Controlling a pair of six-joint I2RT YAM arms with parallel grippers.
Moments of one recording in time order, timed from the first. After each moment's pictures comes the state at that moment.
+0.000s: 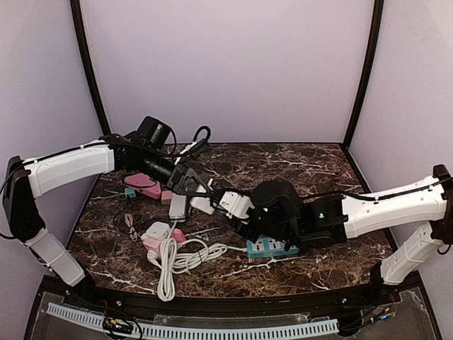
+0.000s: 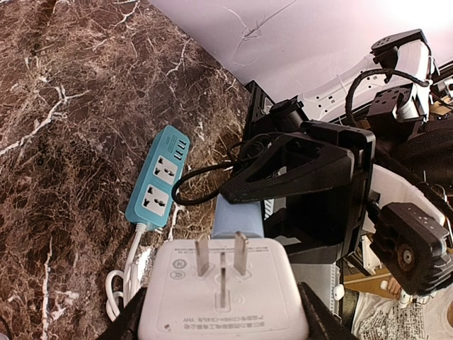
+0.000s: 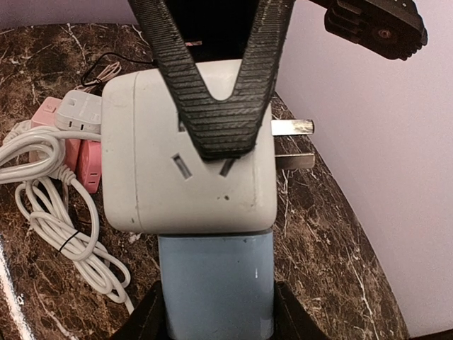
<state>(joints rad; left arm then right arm) -0.62 1.57 1.29 -0.60 0.95 -0.10 1.32 1.47 1.01 -0.05 0.52 -0.31</state>
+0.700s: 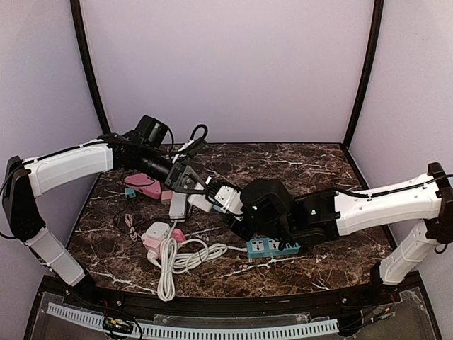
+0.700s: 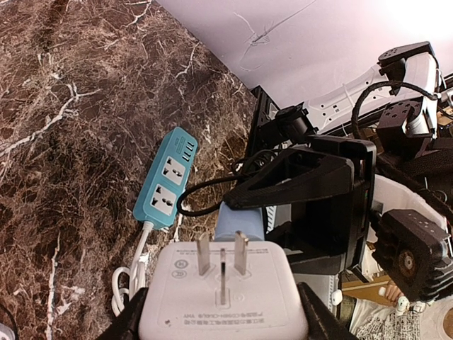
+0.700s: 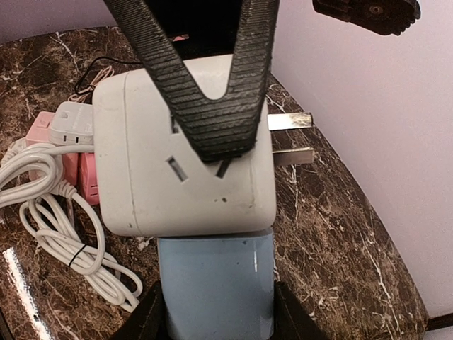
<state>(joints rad) -0.59 1.57 1.29 -0.60 0.95 -0.12 1.32 1.53 1.09 -0.12 0.53 -0.17</state>
